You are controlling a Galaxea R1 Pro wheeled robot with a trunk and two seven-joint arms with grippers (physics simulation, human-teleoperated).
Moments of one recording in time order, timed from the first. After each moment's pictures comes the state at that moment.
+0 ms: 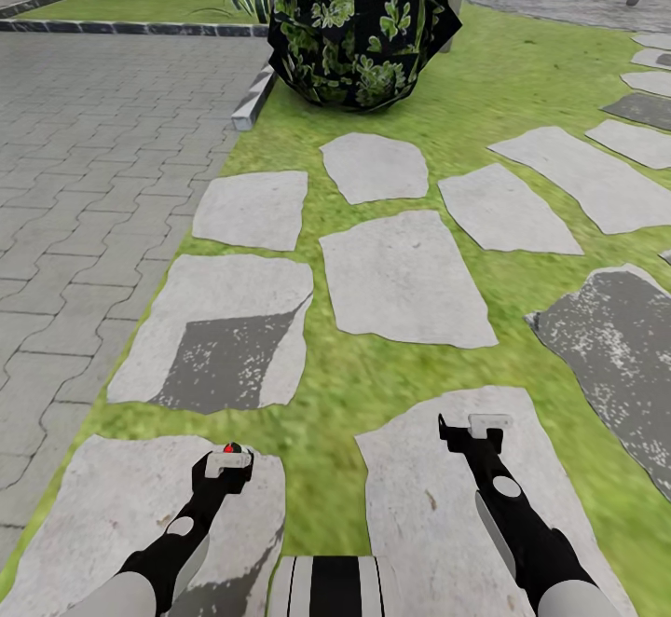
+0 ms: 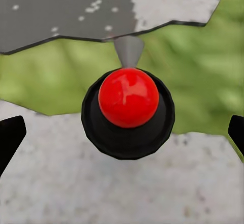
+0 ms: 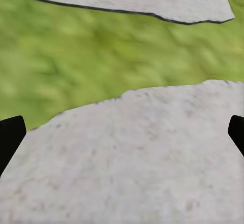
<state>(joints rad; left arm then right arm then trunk) -0.60 0.02 -0.01 -0.29 -0.03 -0.41 0.00 -0.49 -0.06 0.00 -0.80 0.01 -0.11 -0.09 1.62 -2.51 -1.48</state>
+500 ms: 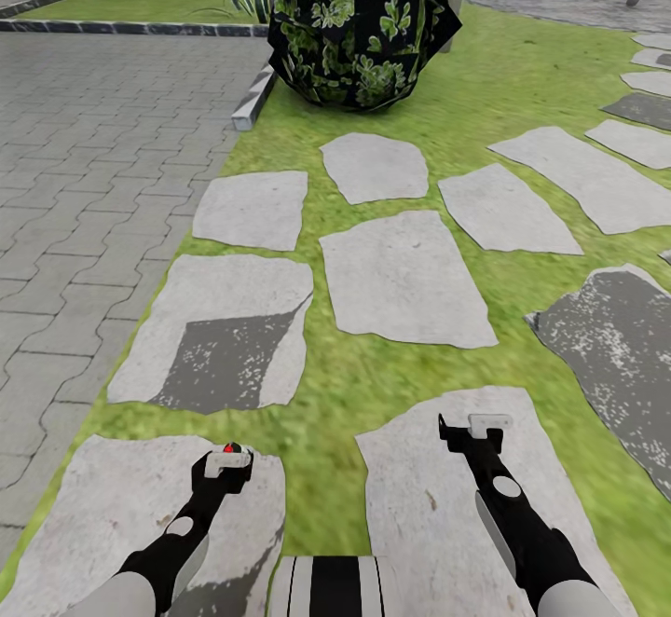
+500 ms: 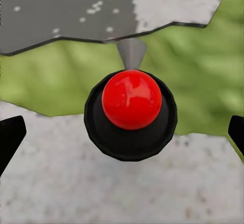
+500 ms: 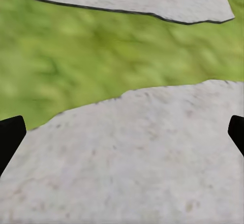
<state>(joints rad) -0.60 0.02 -0.01 -0.29 -0.03 -0.42 0.00 -0.49 -0.06 0.00 -0.80 0.01 -0.11 -0.09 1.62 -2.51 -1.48</state>
